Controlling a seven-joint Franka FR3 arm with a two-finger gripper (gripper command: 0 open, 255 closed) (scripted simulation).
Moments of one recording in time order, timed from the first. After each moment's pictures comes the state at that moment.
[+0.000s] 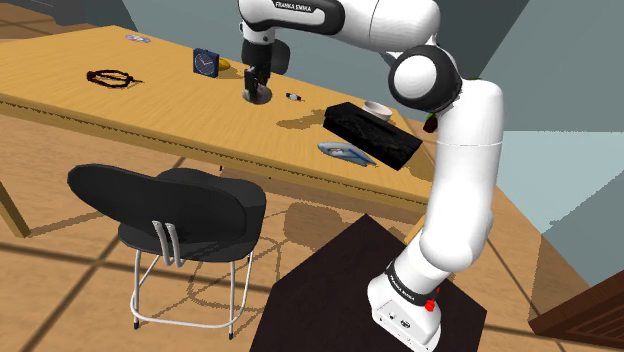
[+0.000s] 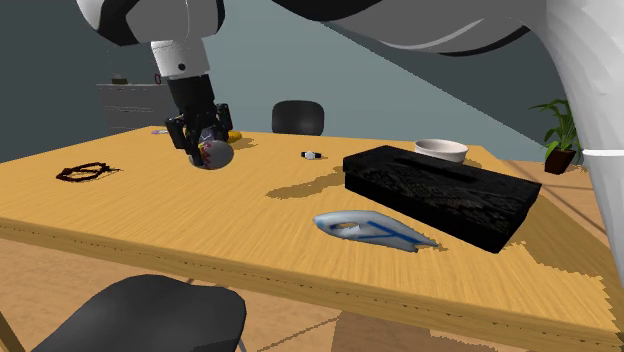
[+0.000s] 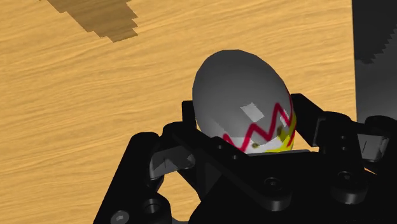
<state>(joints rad) -0.01 0.49 0.14 -1.23 -0.20 1.66 -0.37</state>
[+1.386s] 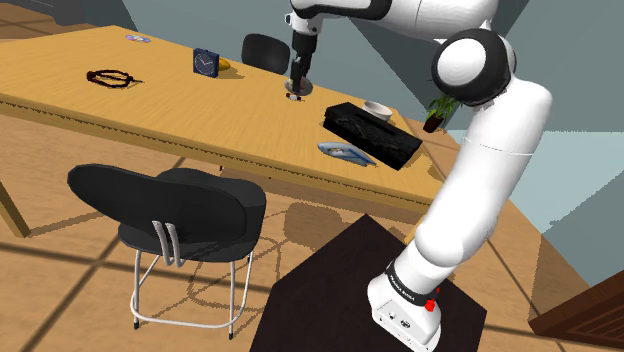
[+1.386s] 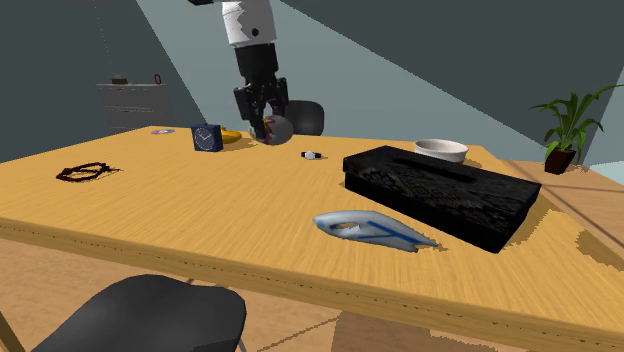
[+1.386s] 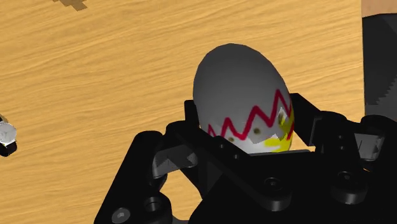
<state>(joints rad) -0.16 0.25 0.09 -1.45 -0.16 1.68 -0.56</state>
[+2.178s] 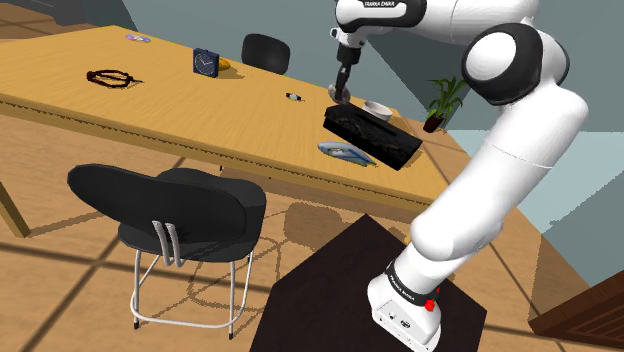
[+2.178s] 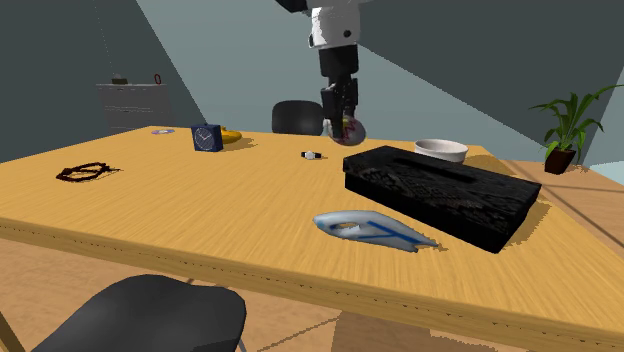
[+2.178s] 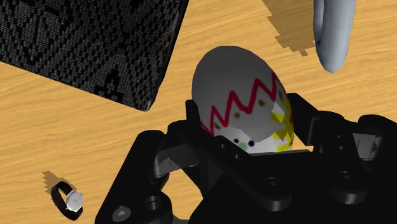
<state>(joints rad) -0.31 0.08 -0.01 -1.68 -0.14 1.78 -0.81</state>
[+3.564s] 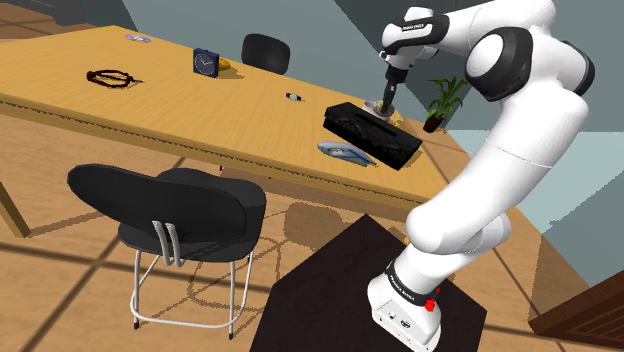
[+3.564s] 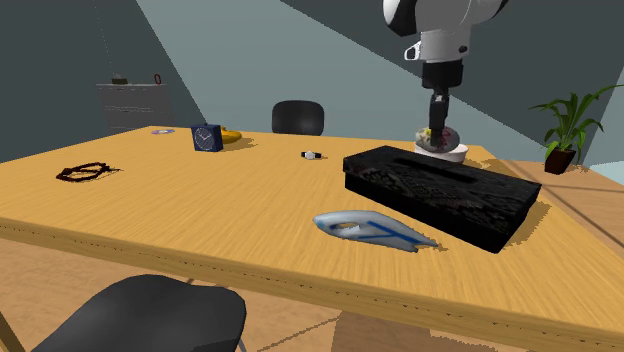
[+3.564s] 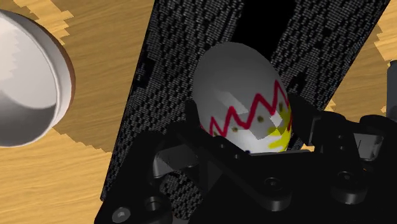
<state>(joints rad) -0.52 0.09 -0.19 -1.75 -0.11 1.90 -1.19</state>
